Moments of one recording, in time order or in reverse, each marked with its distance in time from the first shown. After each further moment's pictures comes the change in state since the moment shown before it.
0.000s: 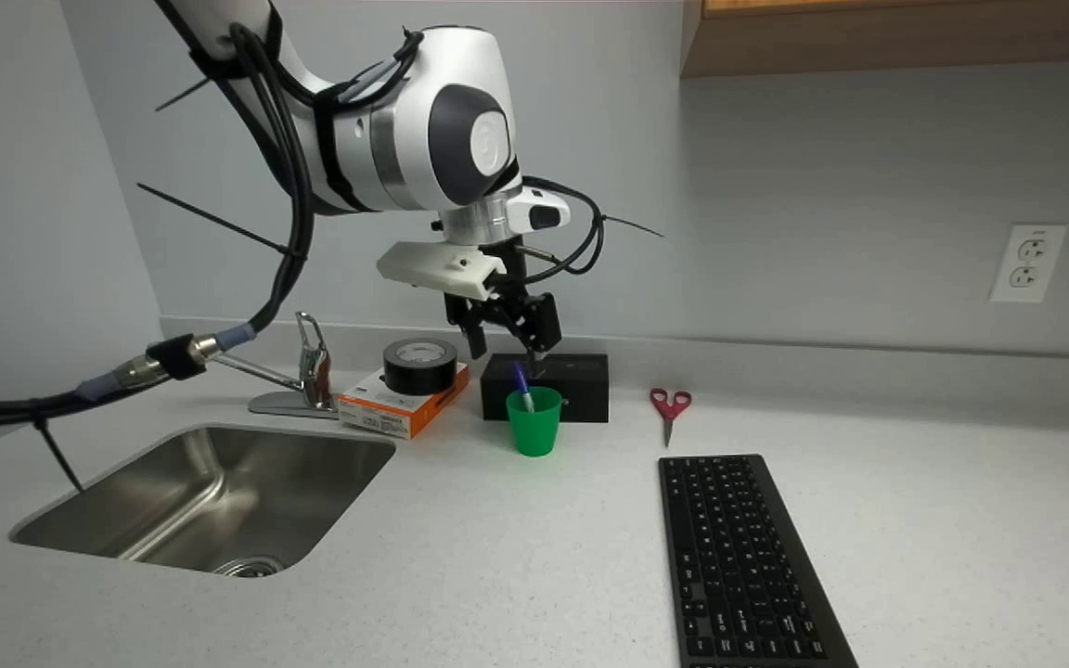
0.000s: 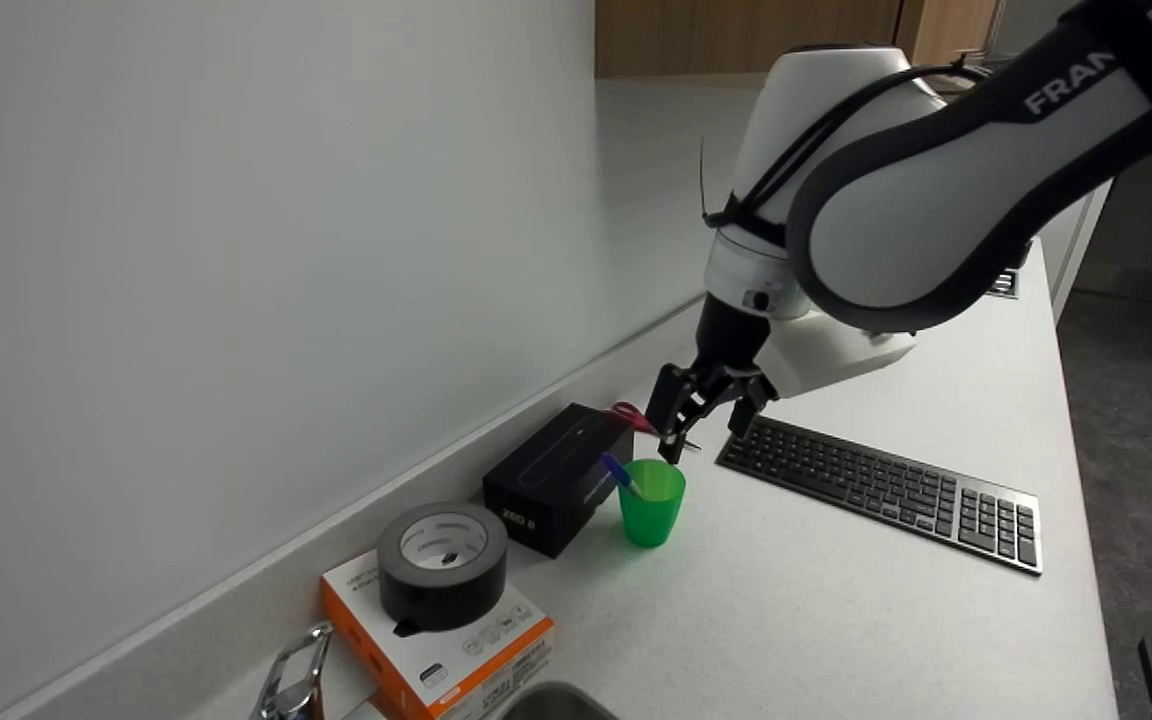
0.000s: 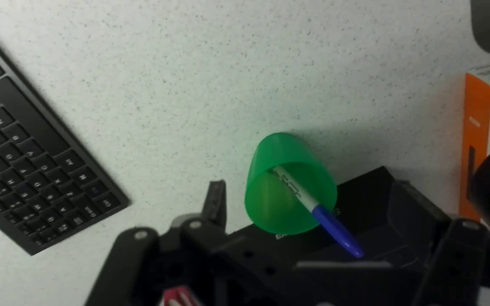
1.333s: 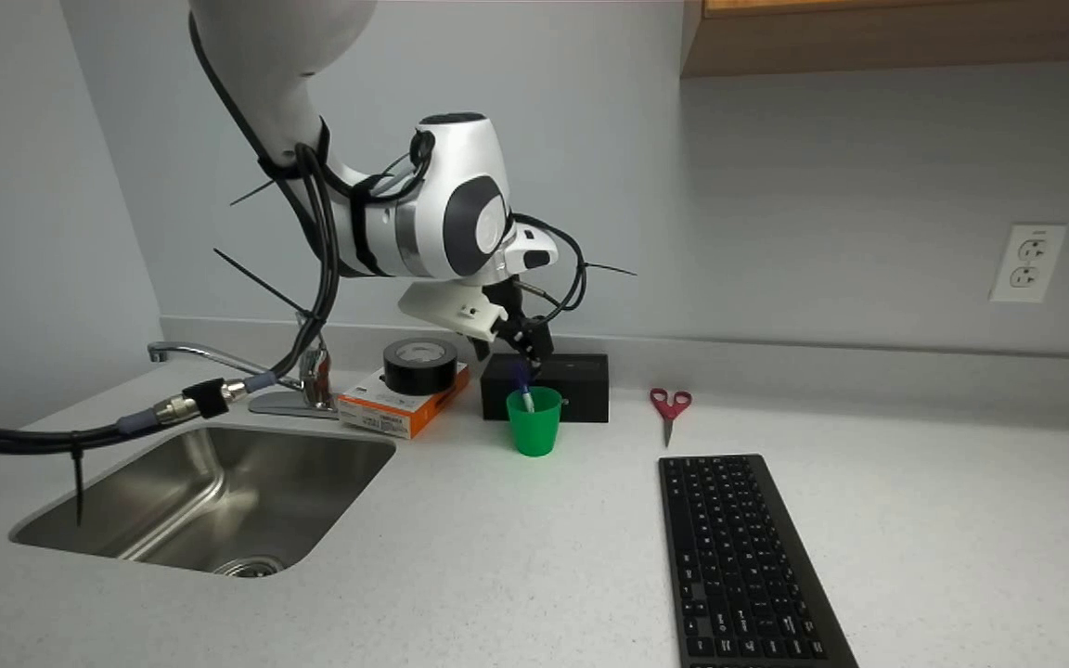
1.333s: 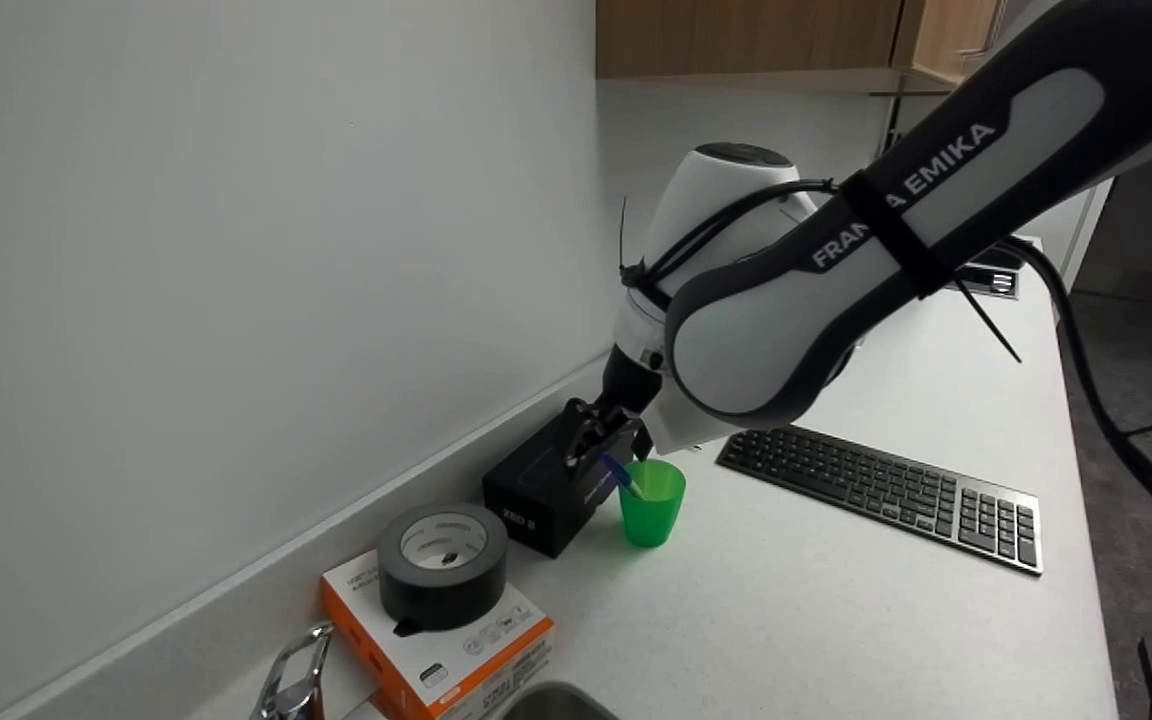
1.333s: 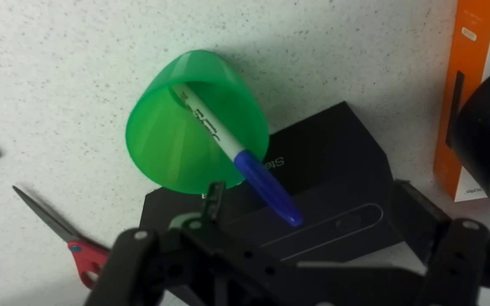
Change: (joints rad) arm 0.063 0.273 -0.011 0.210 0.048 0.217 -0.006
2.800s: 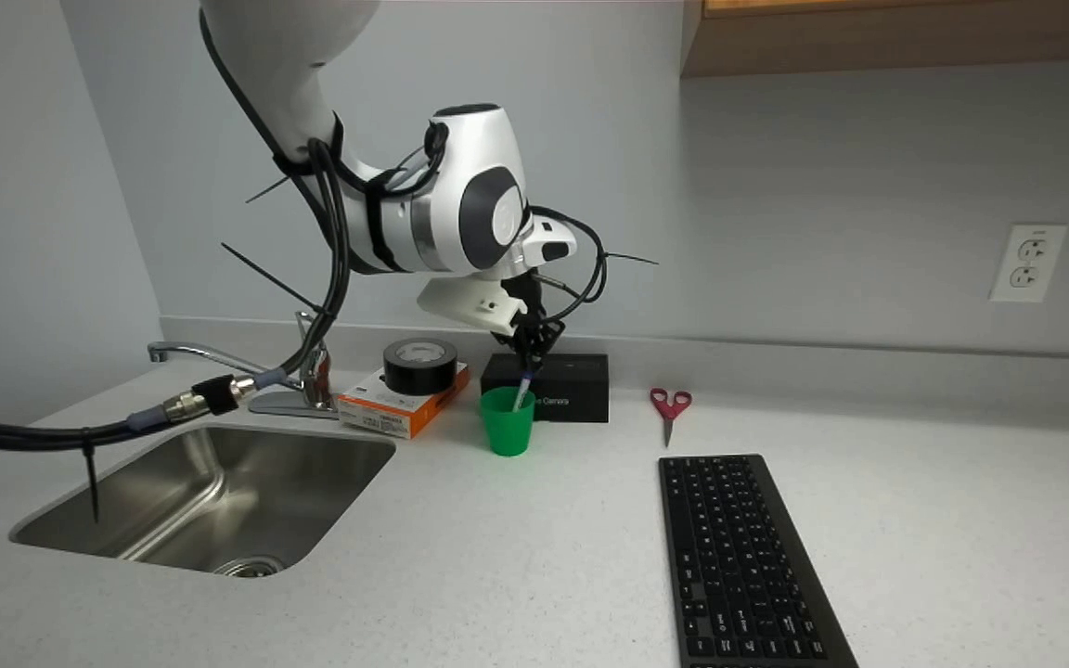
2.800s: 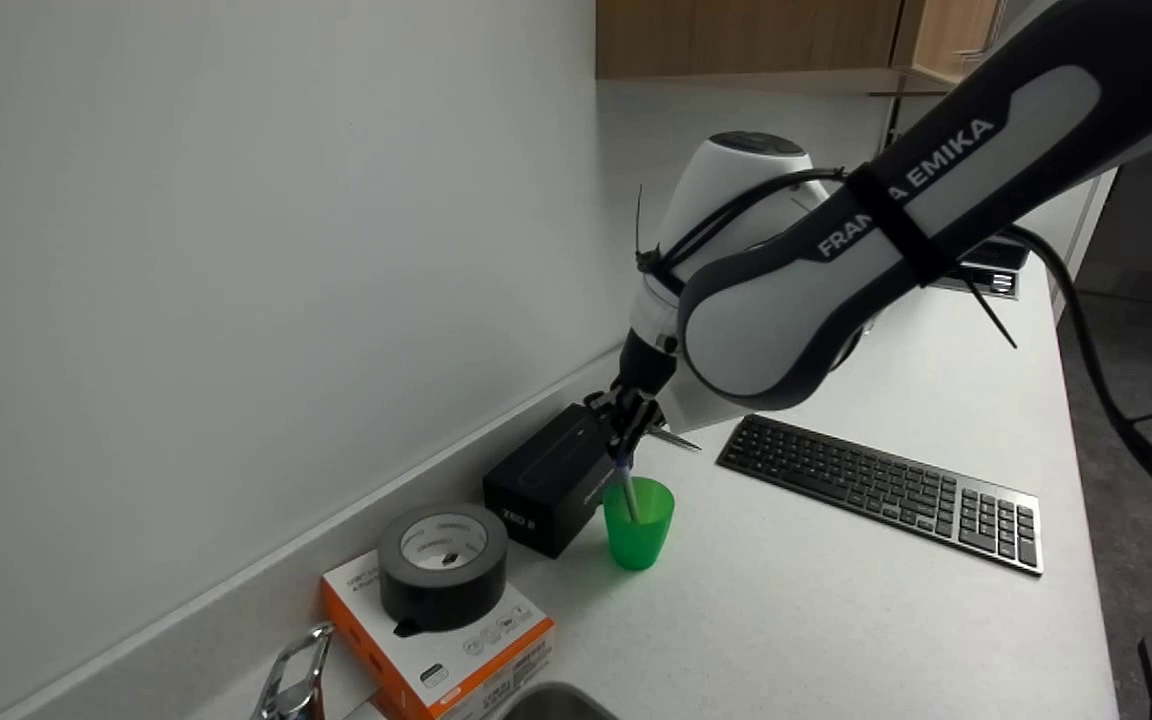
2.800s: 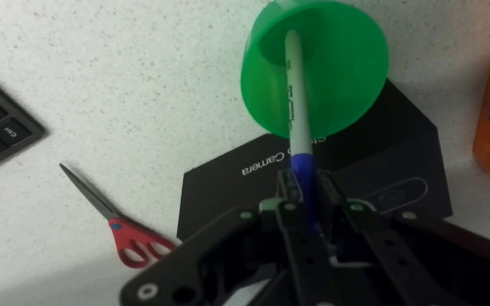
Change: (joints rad) arm 0.035 -0.015 -0.079 -0.004 0.000 0.000 -0.002
